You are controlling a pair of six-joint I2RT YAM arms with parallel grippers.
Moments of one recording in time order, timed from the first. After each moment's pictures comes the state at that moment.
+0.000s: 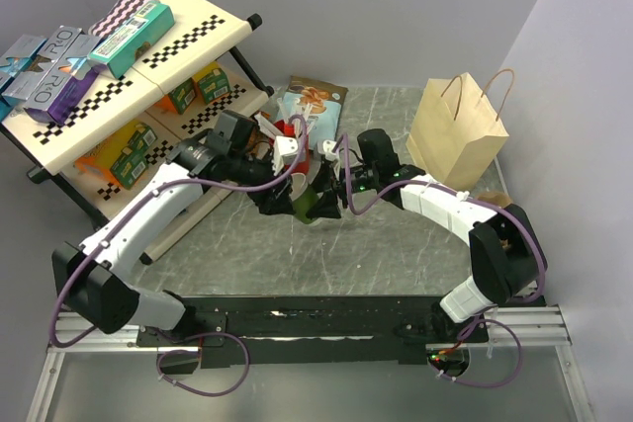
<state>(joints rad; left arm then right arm) -0.53 1.37 1.34 -0.84 0.74 0.46 0.54 1.53 0.99 -0.04 -1.03 -0.35</state>
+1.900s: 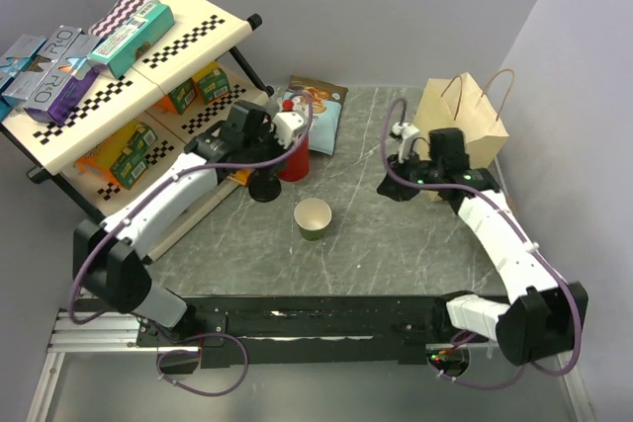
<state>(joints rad) -0.58 1.47 1.37 -0.59 0.23 0.27 0.19 1.14 1.01 -0.61 -0.56 -0.12</state>
